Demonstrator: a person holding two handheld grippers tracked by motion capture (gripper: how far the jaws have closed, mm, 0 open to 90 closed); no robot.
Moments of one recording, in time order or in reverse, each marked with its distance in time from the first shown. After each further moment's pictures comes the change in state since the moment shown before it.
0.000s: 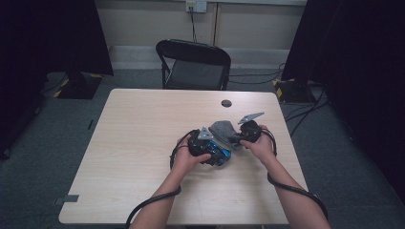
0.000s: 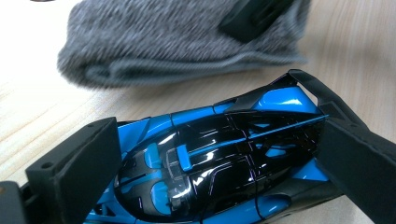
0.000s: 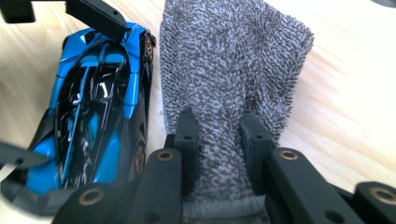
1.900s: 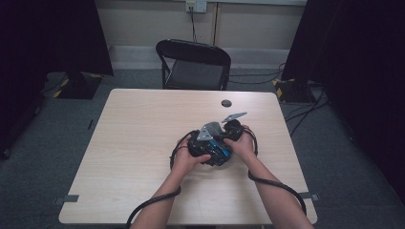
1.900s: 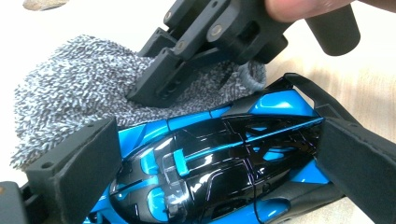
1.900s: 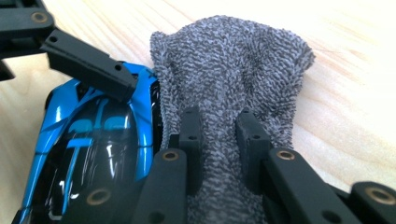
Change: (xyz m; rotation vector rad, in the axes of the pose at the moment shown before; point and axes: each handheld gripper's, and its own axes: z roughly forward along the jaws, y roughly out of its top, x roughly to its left) left arm 0.000 -0.003 0.001 -0.032 -0.013 0.017; right arm 0.016 0.020 0.050 -0.040 0.014 0.044
